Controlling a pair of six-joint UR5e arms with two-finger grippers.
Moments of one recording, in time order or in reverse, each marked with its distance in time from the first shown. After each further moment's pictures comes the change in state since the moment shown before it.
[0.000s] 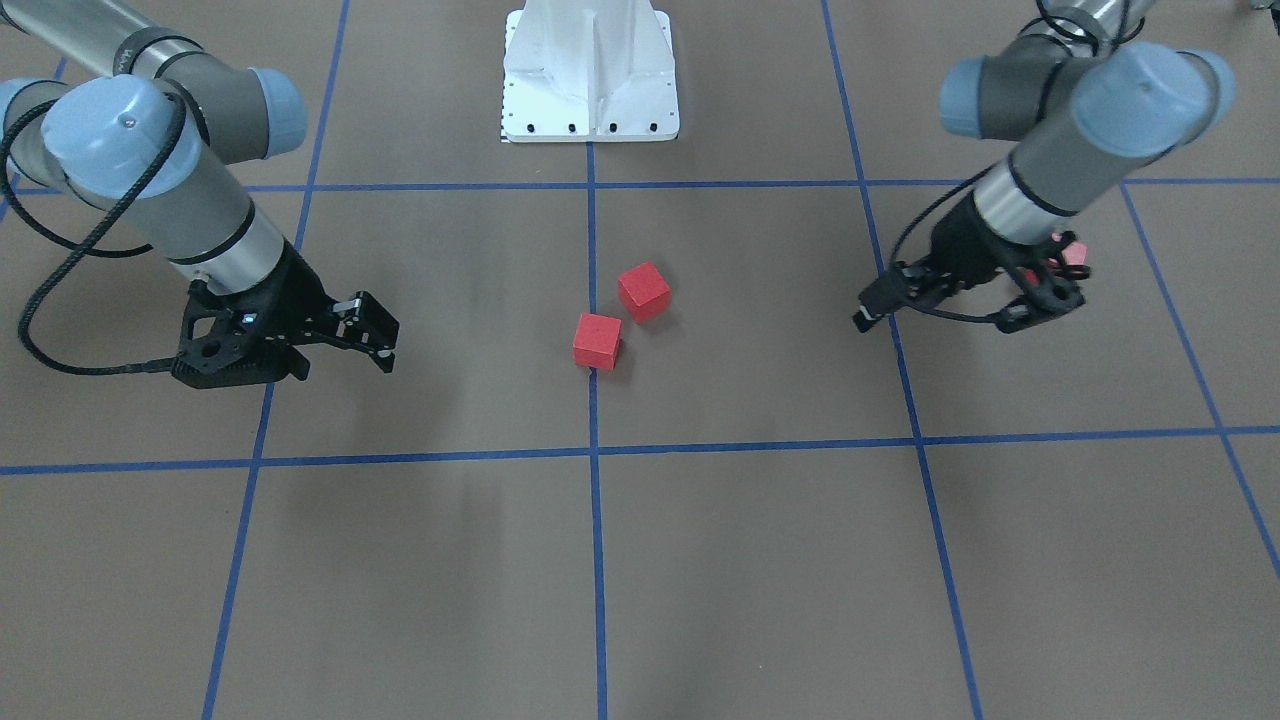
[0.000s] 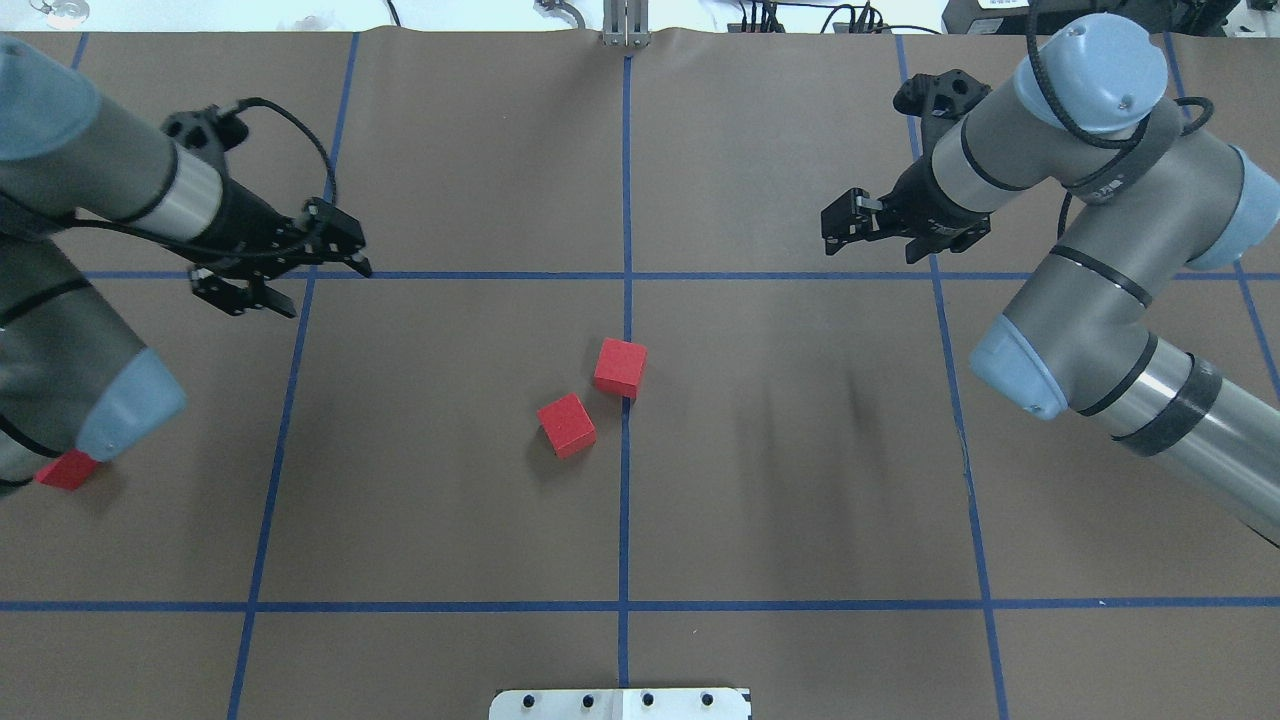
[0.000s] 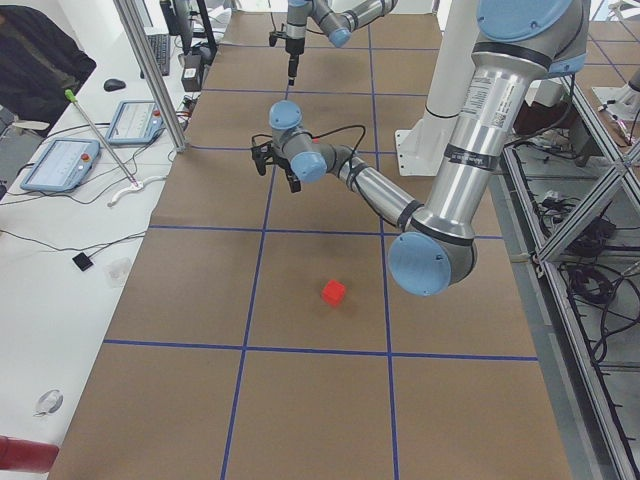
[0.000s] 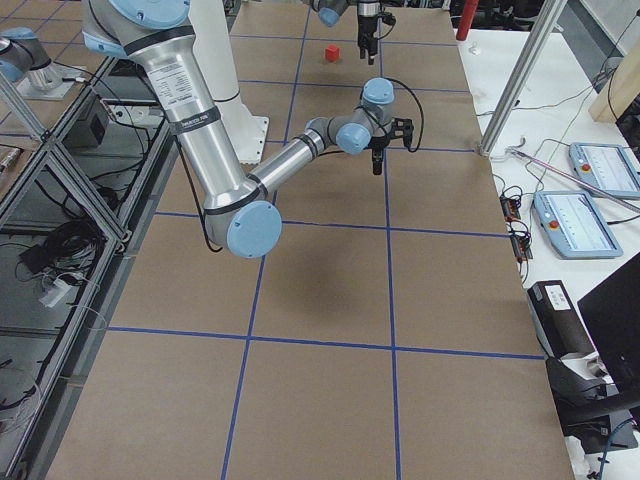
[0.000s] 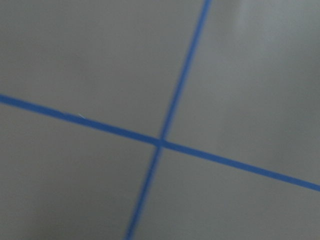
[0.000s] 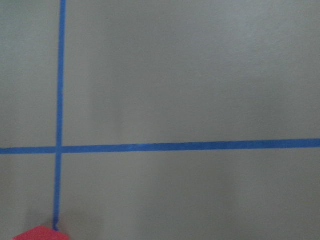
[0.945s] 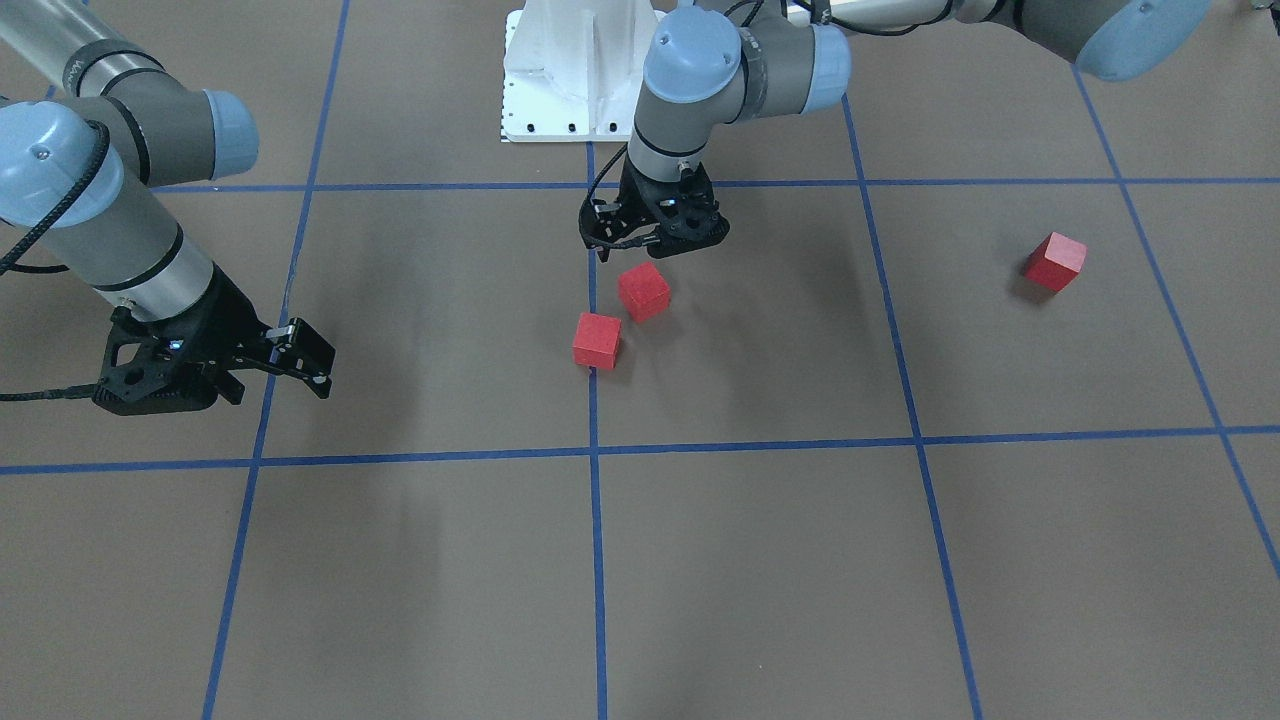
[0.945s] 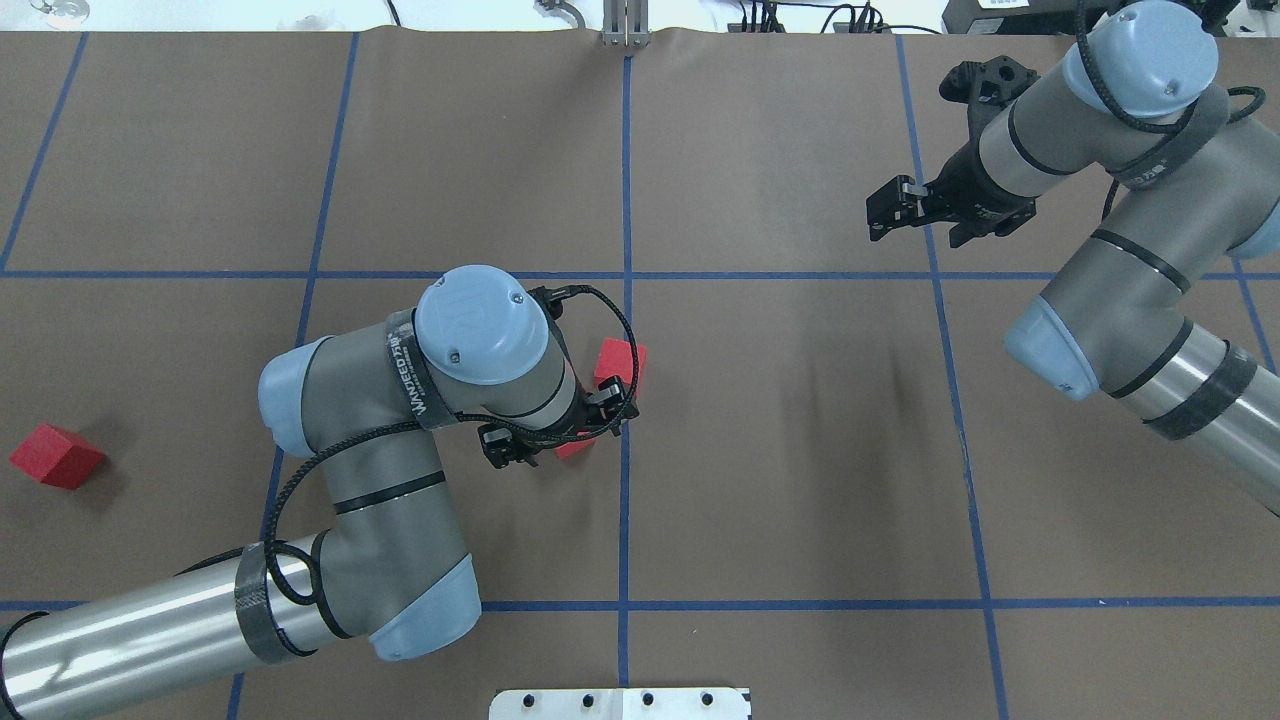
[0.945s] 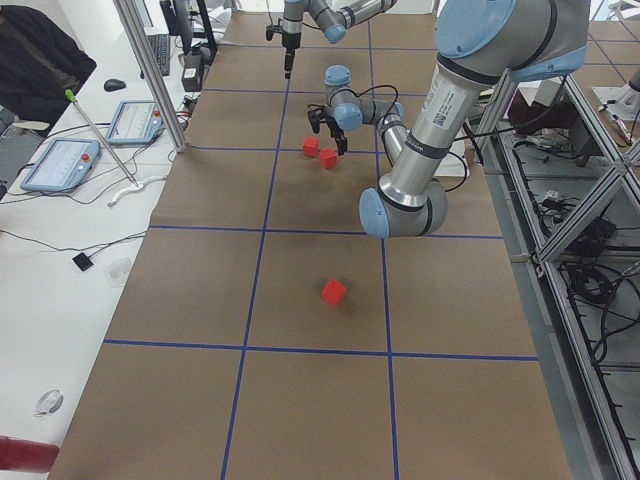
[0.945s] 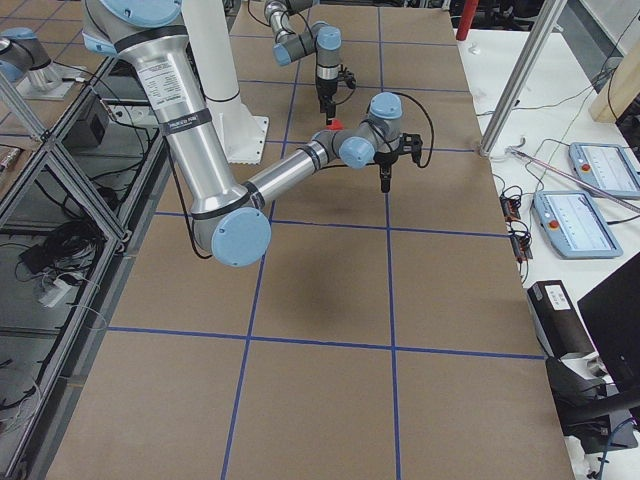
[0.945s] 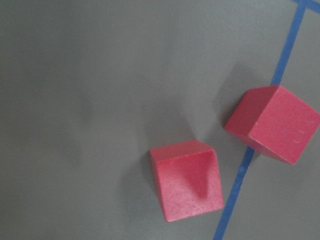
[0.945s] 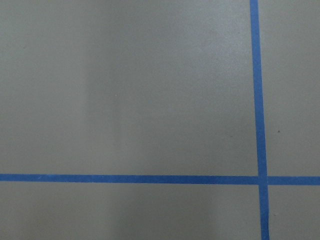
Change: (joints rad) left arm 0.375 -0.321 0.124 0.230 0.281 -0.139; right arm 0.039 -0.024 -0.024 0.004 -0.003 -0.044
